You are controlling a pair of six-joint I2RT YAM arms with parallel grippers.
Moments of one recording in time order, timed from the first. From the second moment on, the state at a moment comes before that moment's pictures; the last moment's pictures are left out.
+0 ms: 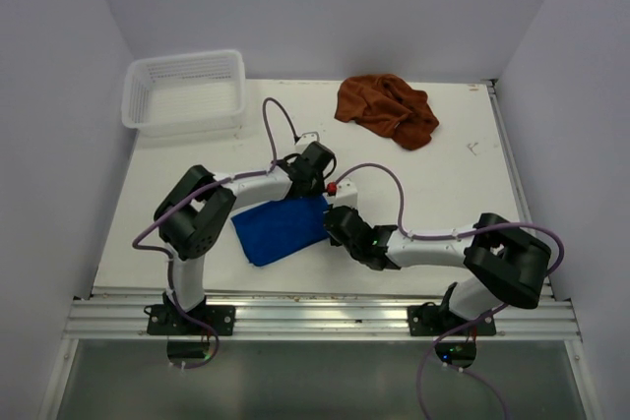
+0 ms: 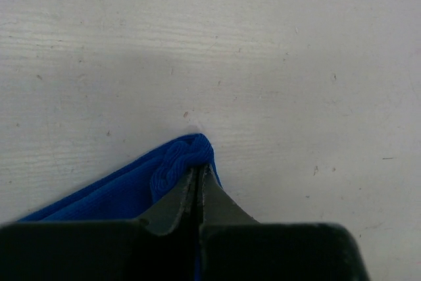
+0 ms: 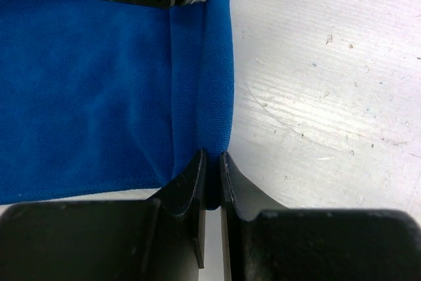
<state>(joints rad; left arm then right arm) -0.74 1.94 1.22 -0.25 -0.30 -0.76 1.06 1.51 0.64 0.12 0.53 0.57</state>
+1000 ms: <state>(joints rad) -0.62 1.66 0.71 0.28 0.04 -0.98 1.38 1.68 0.89 -0.30 0.93 0.50</state>
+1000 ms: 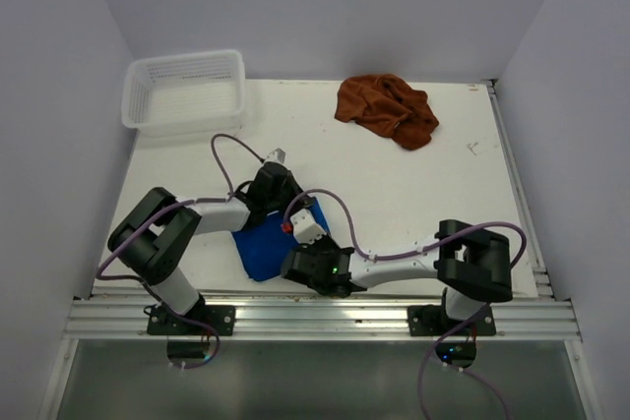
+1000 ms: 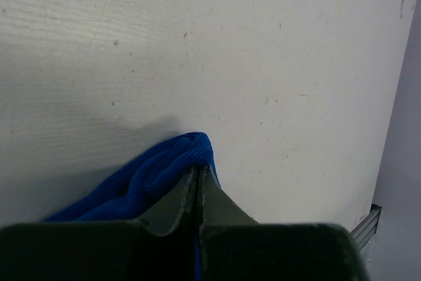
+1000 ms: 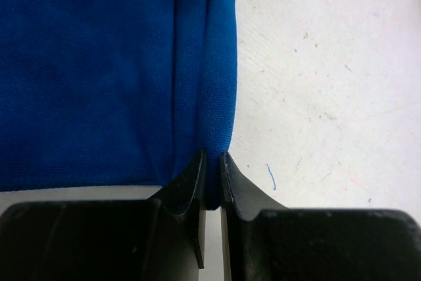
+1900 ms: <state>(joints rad) -0.55 1.50 0.57 0.30 0.16 -0.94 1.54 2.04 1.17 -0.57 1.18 0.40</state>
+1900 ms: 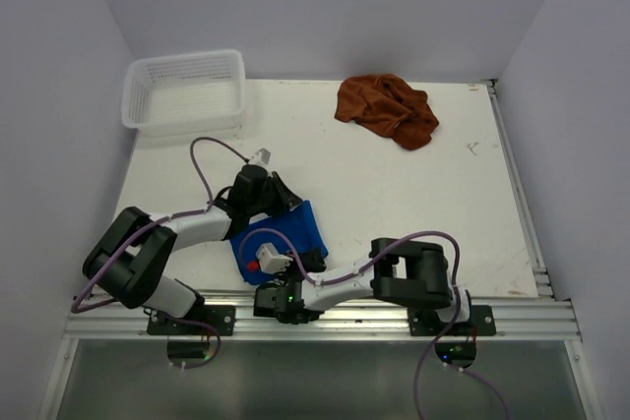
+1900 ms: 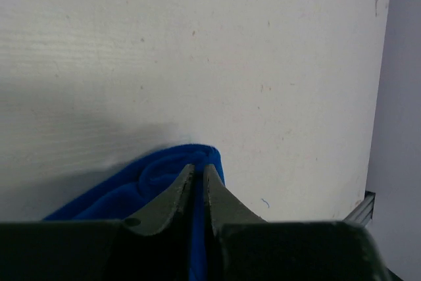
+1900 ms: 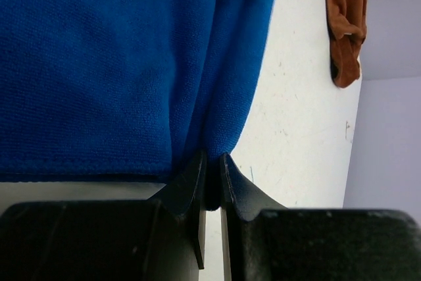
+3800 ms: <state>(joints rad) -0.61 1.58 0.45 0.55 0.33 -0.72 1.54 2.15 1.31 -0.64 1.14 0.21</state>
